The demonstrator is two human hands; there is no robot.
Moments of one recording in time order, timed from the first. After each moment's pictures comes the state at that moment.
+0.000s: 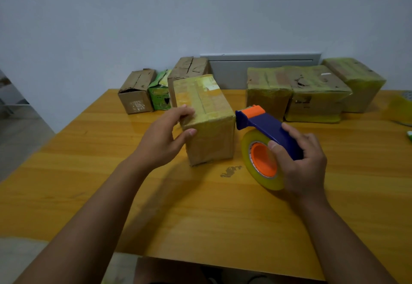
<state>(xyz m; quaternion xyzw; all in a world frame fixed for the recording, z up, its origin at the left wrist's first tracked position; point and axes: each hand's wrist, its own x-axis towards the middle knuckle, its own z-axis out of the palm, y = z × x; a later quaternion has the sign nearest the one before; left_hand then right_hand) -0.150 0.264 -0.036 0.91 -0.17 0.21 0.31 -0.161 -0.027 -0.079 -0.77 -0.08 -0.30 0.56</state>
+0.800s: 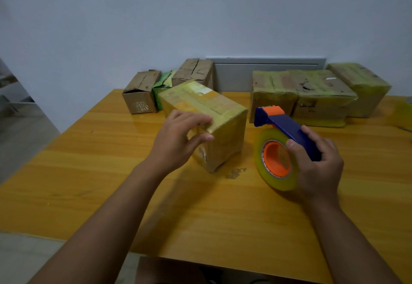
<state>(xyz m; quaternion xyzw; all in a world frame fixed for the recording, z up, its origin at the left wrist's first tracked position) -0.155 0.248 -0.034 0.90 -0.19 0.29 0.25 -0.158 -0.035 -0.078 -0.73 -0.01 -0.31 0.61</state>
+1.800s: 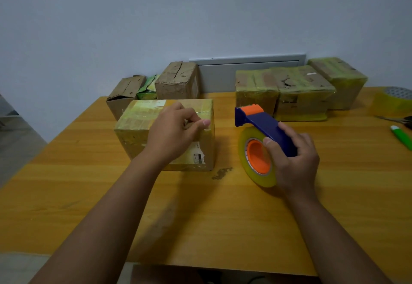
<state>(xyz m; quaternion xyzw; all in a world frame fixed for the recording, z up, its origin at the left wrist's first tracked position) -0.141 0.206 -0.006 0.93 -0.09 0.24 0.27 -0.160 -0.032 -0.077 -0.74 -0.03 -0.31 0.60</state>
